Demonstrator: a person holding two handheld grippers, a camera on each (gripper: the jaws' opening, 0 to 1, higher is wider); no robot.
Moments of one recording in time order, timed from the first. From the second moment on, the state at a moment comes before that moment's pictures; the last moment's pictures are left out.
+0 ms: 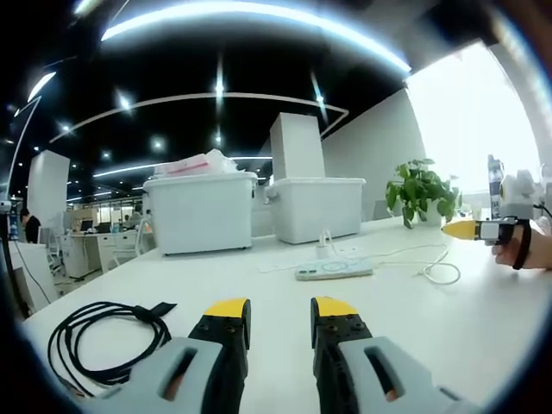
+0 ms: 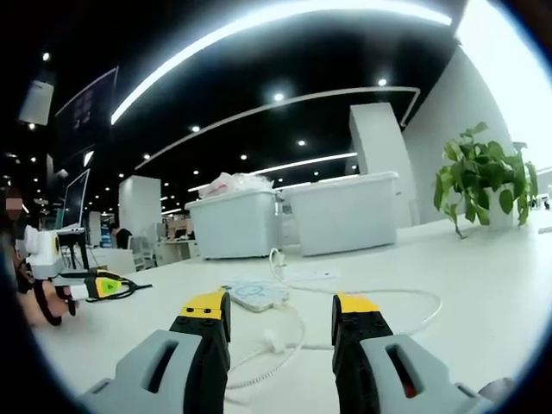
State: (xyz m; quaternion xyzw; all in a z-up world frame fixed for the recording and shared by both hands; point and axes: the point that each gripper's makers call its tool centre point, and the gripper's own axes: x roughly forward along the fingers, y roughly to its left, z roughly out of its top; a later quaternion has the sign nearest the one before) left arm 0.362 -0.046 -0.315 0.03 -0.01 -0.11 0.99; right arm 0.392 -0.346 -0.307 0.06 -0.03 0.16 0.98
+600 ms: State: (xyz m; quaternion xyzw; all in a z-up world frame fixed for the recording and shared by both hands) left arm 0.362 -0.046 -0.316 0.03 -0.01 -0.11 0.99; right arm 0.392 -0.344 -0.308 0.06 -0.03 0.17 0.98
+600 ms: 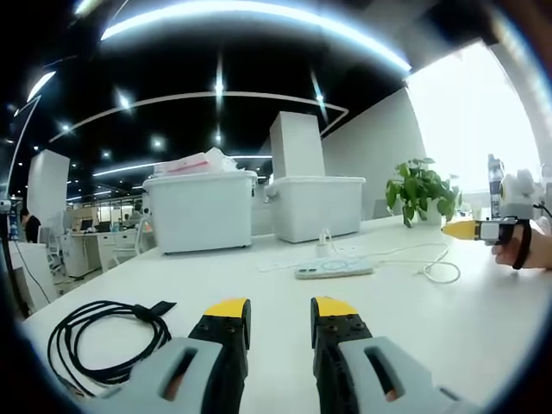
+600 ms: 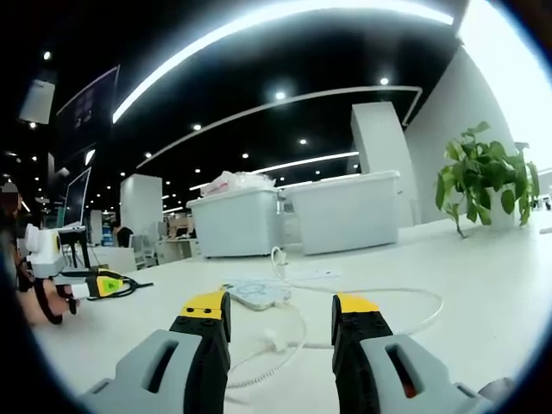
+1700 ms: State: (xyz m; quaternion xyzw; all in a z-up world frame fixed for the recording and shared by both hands) left arm 0.361 -0.047 -0.317 0.03 -0.01 -0.11 0.99; right arm 0.393 -0.344 -0.310 0.06 -0.02 0.17 0.98
